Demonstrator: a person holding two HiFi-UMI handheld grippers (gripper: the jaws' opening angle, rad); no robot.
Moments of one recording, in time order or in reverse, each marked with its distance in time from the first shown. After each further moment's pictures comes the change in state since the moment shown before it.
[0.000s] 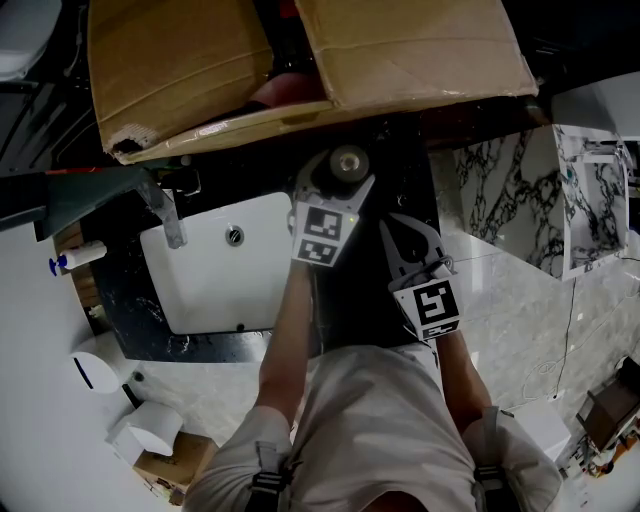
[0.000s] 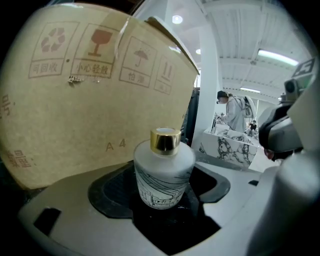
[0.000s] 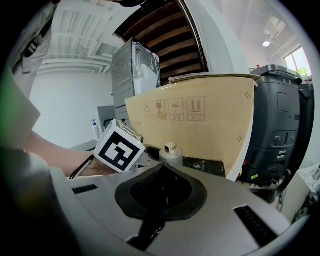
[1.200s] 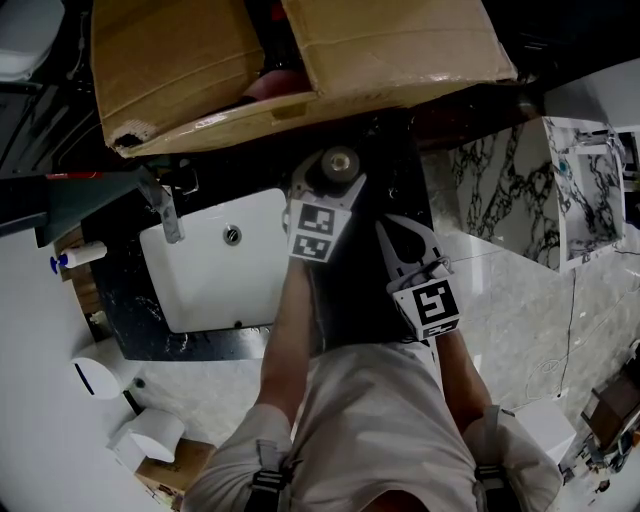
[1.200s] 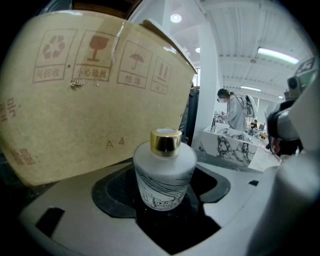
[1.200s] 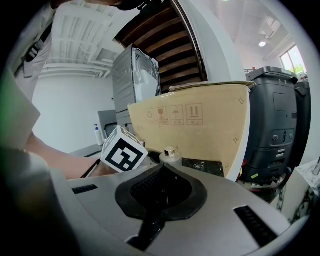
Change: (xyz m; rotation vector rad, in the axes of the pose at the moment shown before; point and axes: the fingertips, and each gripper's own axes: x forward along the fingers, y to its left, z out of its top) left arm -0.006 -0.005 -0.005 0.009 0.015 0.010; right arm -0.022 0.006 0.003 0.023 -0.042 0.004
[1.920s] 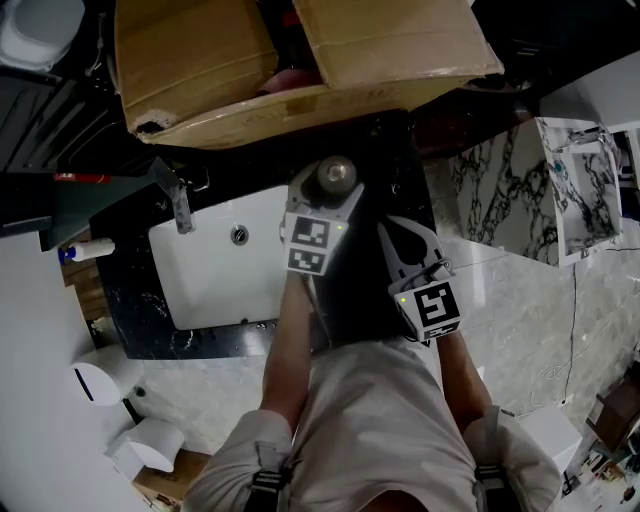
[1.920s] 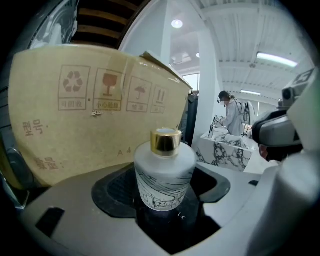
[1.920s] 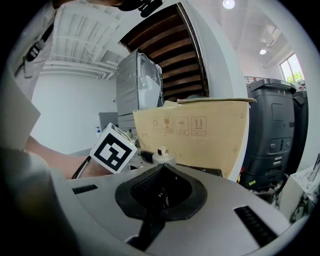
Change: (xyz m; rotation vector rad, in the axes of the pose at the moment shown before) left arm -0.050 -0.006 0.017 -0.014 -0.049 0.011; right arm -0.019 0.020 0.018 -0.039 -0.058 -0.021
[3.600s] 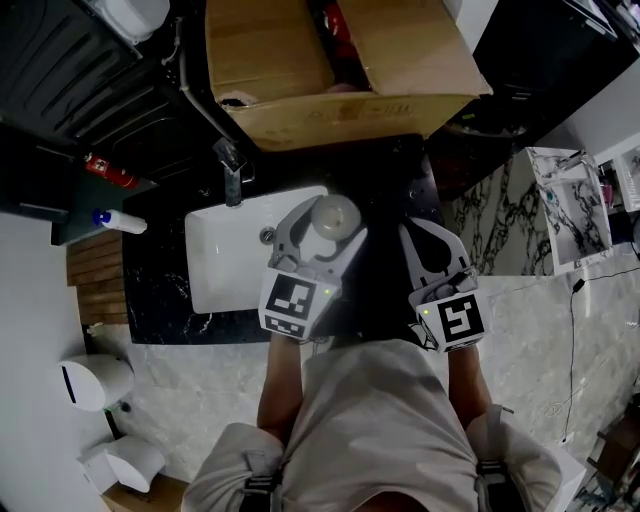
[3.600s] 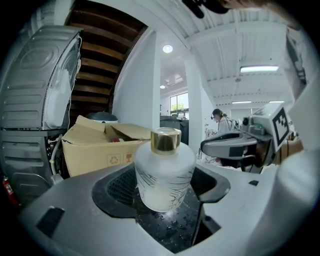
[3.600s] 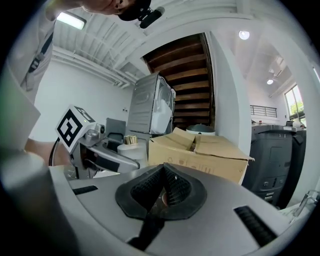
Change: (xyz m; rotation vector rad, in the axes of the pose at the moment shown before) left arm -0.213 -0.039 0.093 0.065 -0.238 -0.001; right arm -0.075 0.072 0.106 -0.165 -0.194 -0.033
